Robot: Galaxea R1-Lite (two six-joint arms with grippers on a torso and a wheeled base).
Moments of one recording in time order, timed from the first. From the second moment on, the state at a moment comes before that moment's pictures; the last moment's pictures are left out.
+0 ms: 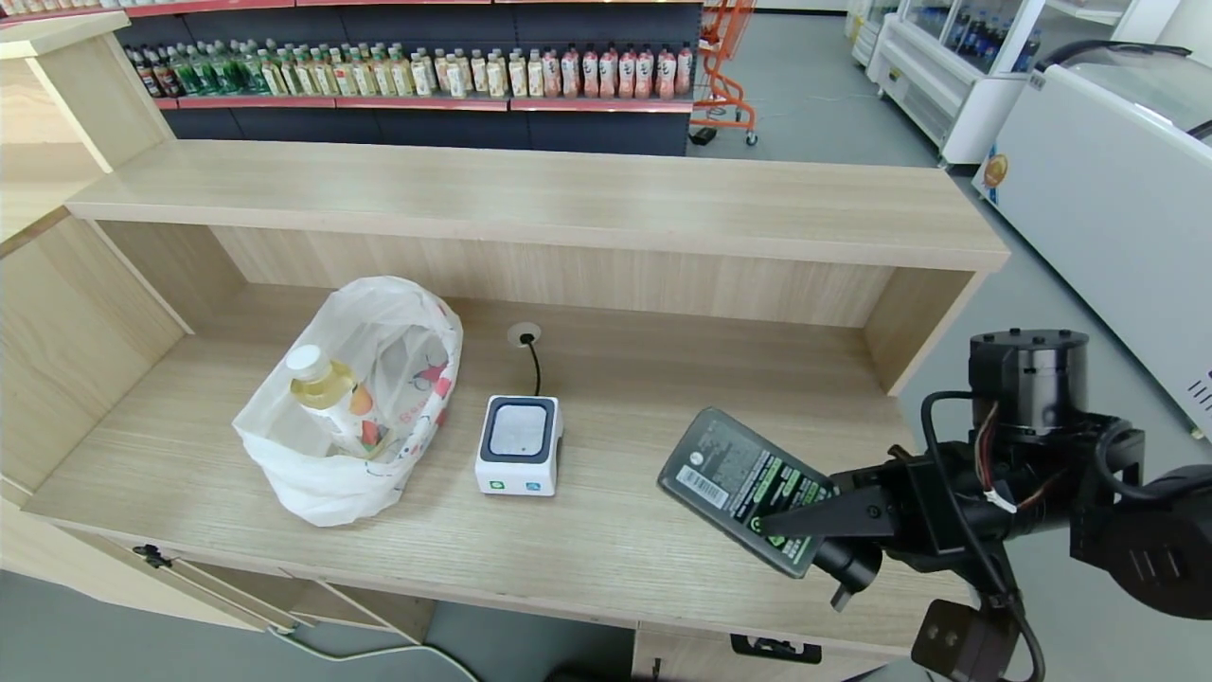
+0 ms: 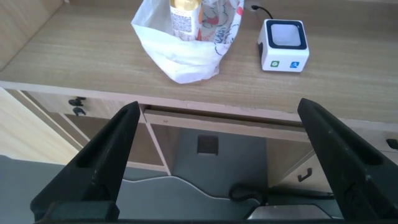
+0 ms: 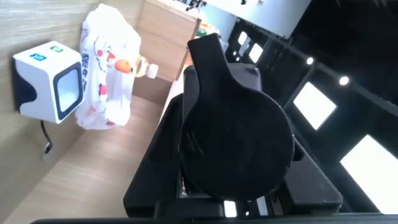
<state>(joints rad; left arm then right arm) 0.00 0.00 0.00 0.00 -0.02 0.00 0.38 1.71 -0.65 -0.70 1.26 -2.69</state>
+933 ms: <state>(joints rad) 0.00 0.00 0.00 0.00 -0.02 0.00 0.51 1.67 -0.62 -0.59 1.22 -2.80</state>
